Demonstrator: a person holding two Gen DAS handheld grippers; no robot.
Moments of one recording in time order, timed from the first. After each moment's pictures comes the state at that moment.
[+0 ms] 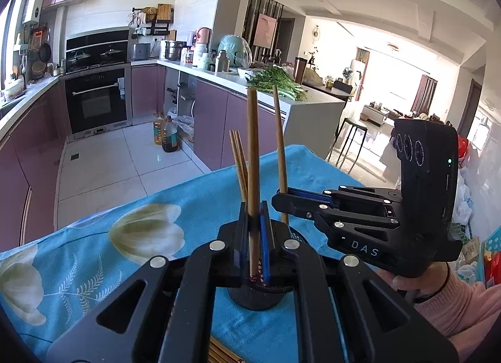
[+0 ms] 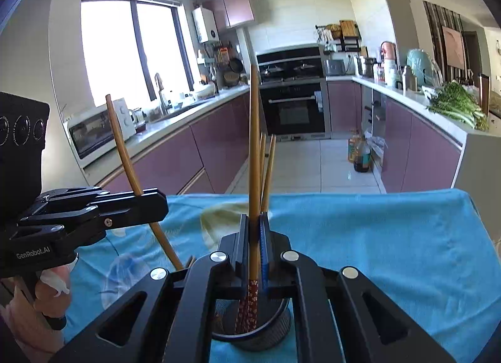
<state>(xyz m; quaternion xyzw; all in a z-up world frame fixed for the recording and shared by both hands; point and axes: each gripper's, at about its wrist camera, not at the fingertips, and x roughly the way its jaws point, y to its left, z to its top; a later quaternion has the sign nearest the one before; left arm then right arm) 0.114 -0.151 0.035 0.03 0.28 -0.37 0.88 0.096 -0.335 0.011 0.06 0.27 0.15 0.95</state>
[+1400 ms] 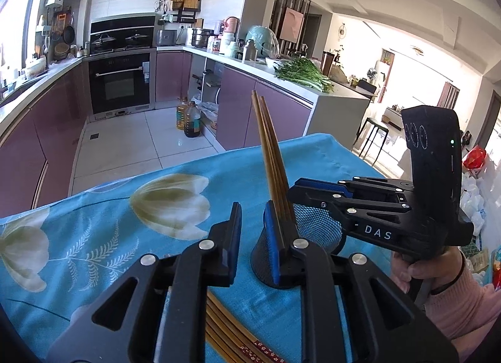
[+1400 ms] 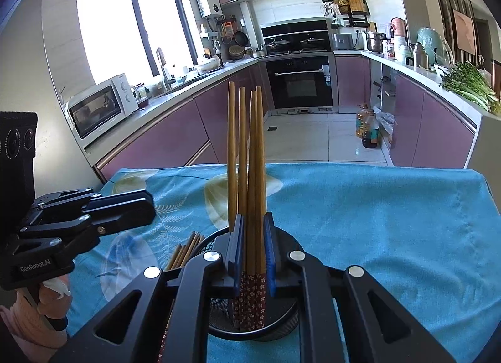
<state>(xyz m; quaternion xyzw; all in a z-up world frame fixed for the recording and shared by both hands) 0.123 -0.107 0.014 0.02 0.31 -0.32 0.90 0.108 -0.324 -0.007 0.05 0.32 0.17 0.93</state>
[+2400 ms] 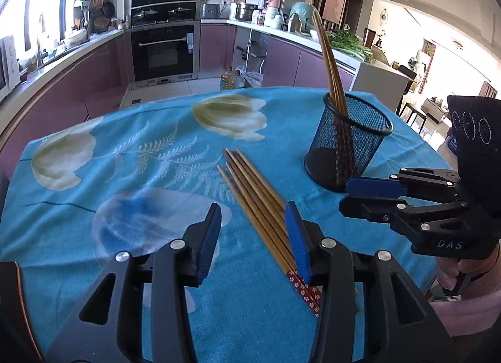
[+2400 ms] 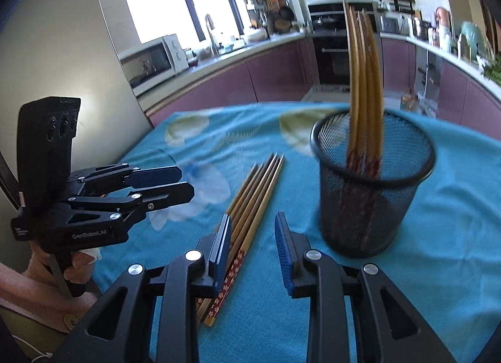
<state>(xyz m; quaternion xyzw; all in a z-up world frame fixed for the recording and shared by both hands) 0.061 -0.039 -0.067 0.03 0.37 -0.22 0.90 0.046 -0.263 -0.062 0.03 0.37 0.27 0.89</state>
